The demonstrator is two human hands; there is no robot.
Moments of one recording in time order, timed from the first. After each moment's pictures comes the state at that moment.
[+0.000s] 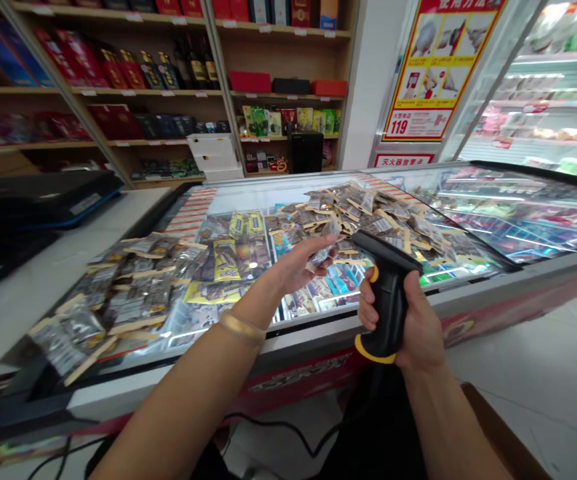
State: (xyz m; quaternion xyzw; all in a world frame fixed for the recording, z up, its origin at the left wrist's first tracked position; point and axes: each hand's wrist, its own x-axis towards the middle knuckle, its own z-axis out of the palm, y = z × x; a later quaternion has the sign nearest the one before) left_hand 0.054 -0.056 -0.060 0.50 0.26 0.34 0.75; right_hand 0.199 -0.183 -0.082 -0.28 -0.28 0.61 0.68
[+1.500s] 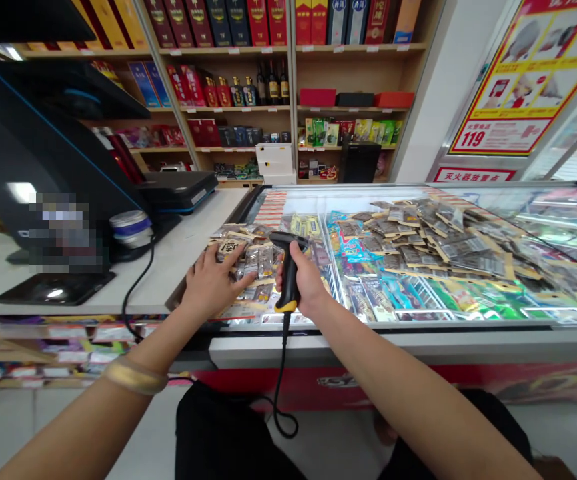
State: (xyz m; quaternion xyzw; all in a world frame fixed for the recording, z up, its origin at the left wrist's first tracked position) left_hand -0.227 -0.096 -0.080 0.67 0.73 0.12 -0.06; right_hand -0.044 -0.083 -0.078 -0.32 -0.24 0.76 0.51
